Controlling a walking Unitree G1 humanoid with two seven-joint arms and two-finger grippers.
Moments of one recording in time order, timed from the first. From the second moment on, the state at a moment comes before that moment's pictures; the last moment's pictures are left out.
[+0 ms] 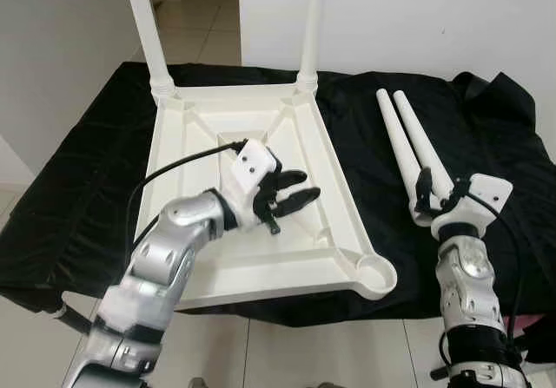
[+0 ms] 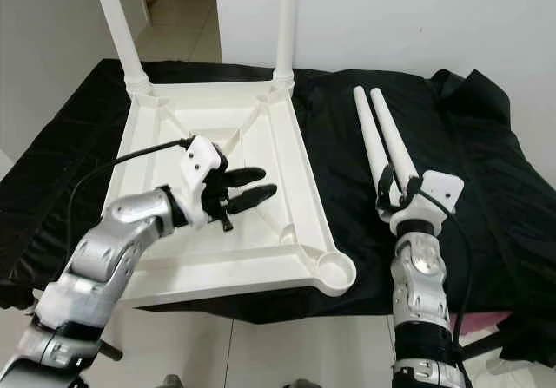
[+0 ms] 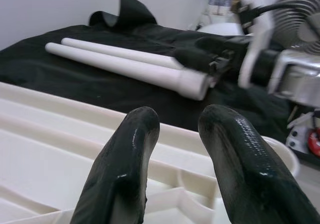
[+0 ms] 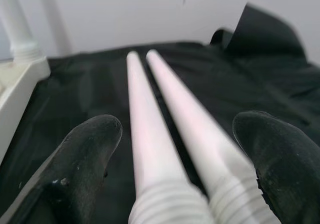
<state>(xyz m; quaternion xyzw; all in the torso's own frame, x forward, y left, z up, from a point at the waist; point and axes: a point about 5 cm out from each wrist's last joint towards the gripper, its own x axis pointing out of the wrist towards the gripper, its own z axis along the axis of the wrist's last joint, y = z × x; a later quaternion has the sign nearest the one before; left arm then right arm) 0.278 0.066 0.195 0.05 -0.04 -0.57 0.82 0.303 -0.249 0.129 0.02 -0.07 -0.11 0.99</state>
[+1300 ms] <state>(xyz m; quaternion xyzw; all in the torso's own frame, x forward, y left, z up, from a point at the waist) 0.260 0.048 0.183 0.04 0.01 -0.60 0.80 0.328 -0.232 0.088 0.03 0.02 -0.04 1.00</state>
